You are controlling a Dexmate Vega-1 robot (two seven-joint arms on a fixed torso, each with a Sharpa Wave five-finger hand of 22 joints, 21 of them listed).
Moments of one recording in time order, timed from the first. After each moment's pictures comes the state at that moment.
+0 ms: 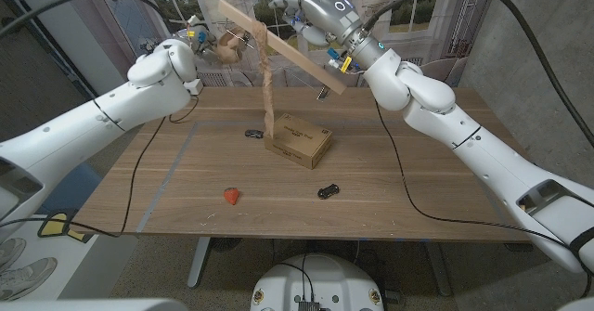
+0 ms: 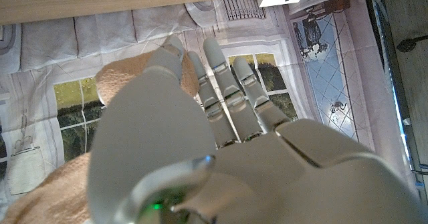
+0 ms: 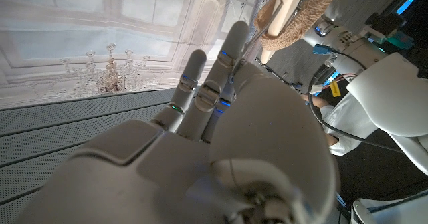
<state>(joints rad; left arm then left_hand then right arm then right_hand) 0.34 0.99 0.72 -2.02 0.34 0.98 -0.12 1.25 0.06 0.18 -0.11 0.36 0.68 -0.16 0.51 0.21 0.91 -0.15 0.50 0.61 0.95 -0.14 0.38 0.56 0.35 -0.03 0.87 0.22 -0.48 -0.58 -0.62 -1.85 -0.84 0.20 -0.29 1.37 0.09 0.28 -0.14 0.24 0.57 -0.07 0.22 0.20 0.97 -0.08 0.22 0.33 1.21 -0.22 0.32 0.56 0.31 -0.04 1.48 0.18</state>
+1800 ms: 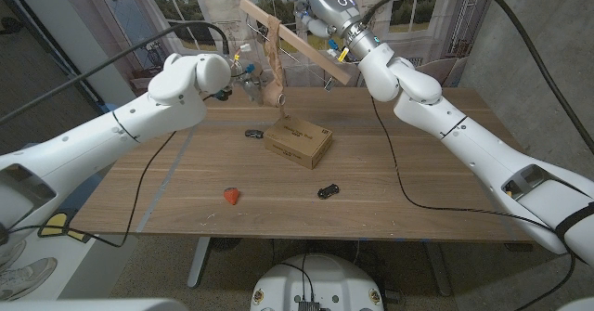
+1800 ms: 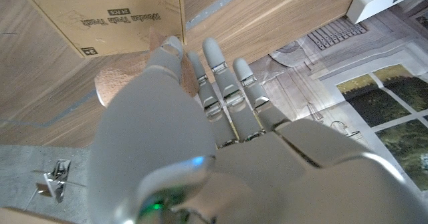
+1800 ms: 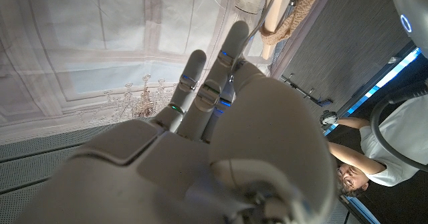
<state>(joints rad) 0.36 0.95 0.77 -2.11 0.57 0.67 -0.63 1.25 0.07 0.16 -0.11 0.38 0.68 -0.16 0.51 0.21 0.92 -0.15 0.47 0.63 0.97 -0.15 0.37 0.58 0.34 -0.03 0.90 0.21 -0.39 -0.55 -0.69 -1.73 -0.78 0.06 -0.29 1.38 0.10 0.28 -0.13 0.24 0.58 -0.07 0.21 0.20 0.98 -0.07 0.22 0.33 1.22 -0.22 0.32 0.57 0.31 -0.04 1.48 0.18</state>
